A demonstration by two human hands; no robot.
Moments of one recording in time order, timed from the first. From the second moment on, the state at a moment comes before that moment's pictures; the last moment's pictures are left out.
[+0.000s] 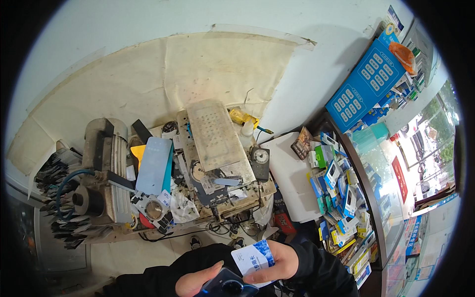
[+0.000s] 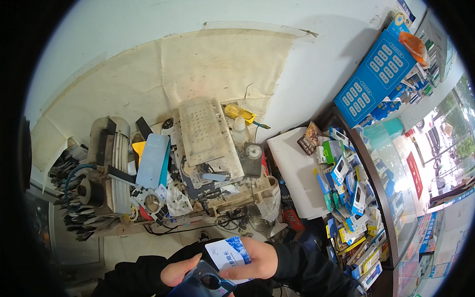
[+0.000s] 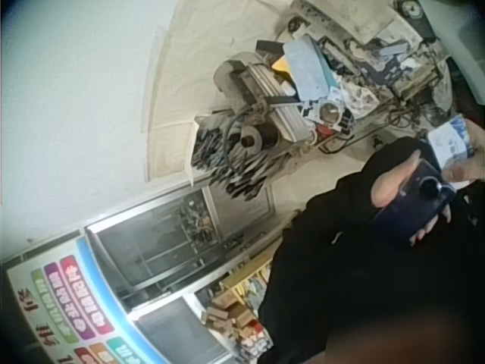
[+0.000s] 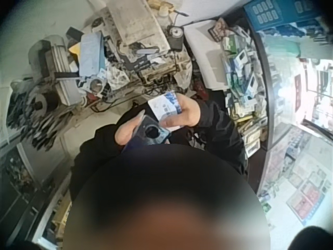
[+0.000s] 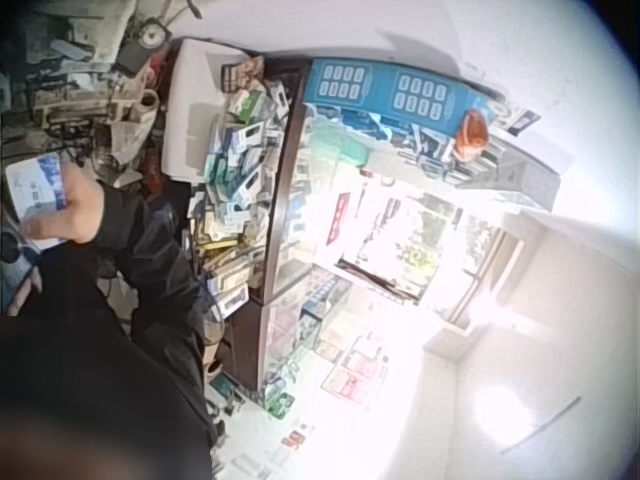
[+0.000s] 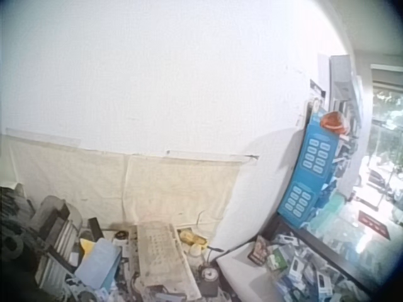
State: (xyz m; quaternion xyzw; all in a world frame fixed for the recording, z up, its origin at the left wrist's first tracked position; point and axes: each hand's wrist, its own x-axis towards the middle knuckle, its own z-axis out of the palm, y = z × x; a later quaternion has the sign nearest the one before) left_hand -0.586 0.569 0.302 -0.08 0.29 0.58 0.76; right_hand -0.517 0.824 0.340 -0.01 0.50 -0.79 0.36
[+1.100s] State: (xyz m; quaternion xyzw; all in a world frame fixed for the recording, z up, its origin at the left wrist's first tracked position) left_hand -0.584 0.588 0.302 0.06 0.09 0.68 0.72; right_hand -0.497 0.796 0.343 0.11 0.60 -0.79 0.05
